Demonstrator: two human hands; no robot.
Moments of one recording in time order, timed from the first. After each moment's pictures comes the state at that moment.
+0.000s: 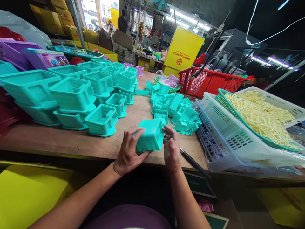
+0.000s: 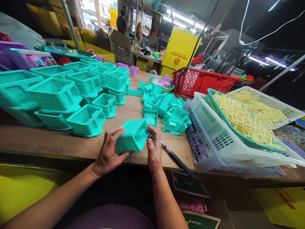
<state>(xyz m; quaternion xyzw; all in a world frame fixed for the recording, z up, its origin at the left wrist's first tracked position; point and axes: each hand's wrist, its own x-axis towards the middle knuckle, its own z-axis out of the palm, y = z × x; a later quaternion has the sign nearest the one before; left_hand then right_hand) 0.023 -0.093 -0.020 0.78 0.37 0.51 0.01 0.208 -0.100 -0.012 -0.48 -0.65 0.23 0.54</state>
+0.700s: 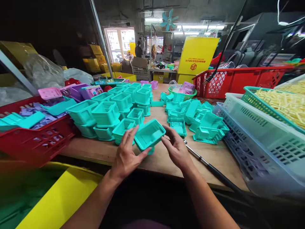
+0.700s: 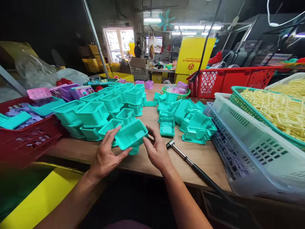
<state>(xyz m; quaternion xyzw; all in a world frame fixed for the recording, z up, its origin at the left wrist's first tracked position) -0.030 -0.096 0.030 0.73 0.51 0.45 -0.01 0.169 -0.068 0.029 -0.34 -0.65 0.40 0.56</state>
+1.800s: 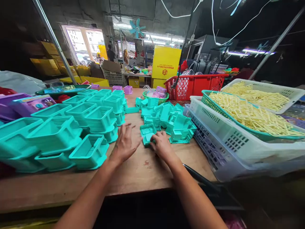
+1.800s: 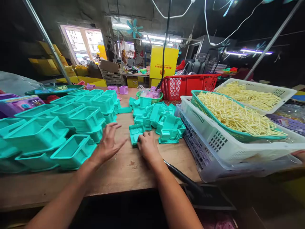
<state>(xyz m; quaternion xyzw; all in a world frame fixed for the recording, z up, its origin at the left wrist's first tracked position) 0.032 0.016 0.026 0.81 0.43 0.38 0.00 0.234 -0.011 0.006 -0.62 -0.75 0.03 0.22</state>
